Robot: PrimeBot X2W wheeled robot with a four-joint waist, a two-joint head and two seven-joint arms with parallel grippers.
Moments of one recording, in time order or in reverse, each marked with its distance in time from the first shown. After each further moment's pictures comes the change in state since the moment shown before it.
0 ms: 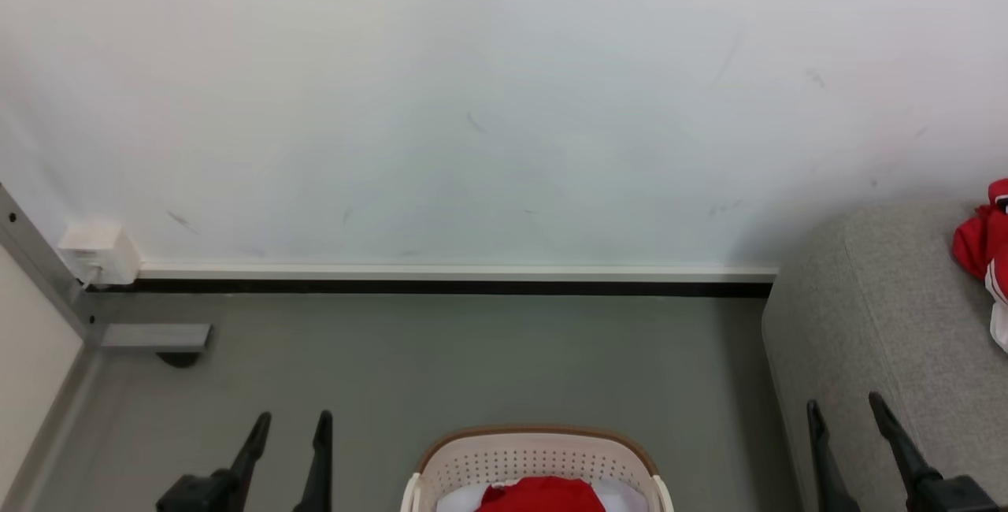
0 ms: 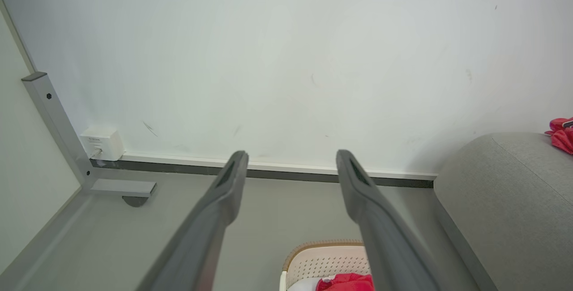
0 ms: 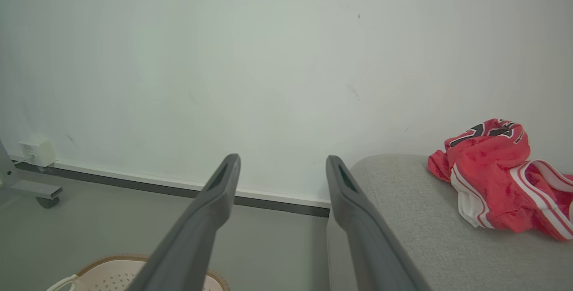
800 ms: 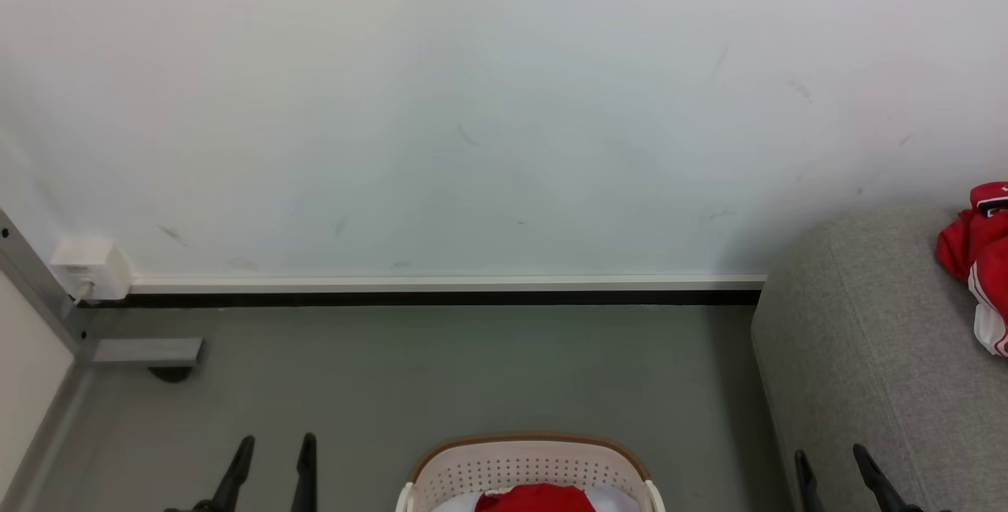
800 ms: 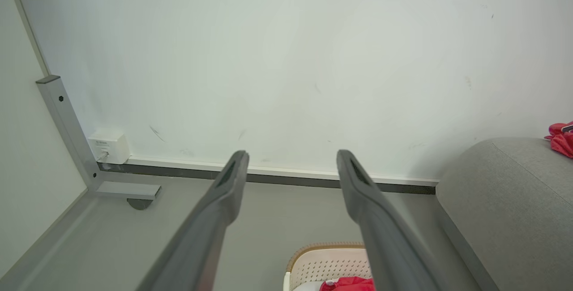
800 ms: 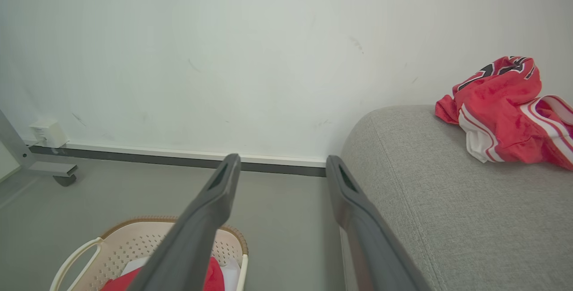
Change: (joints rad) left arm 0.096 -0.205 0.291 0.025 0.255 -0.221 0.000; right arm 0.057 0.001 0.032 0.096 0.065 0.000 0.000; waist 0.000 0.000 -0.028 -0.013
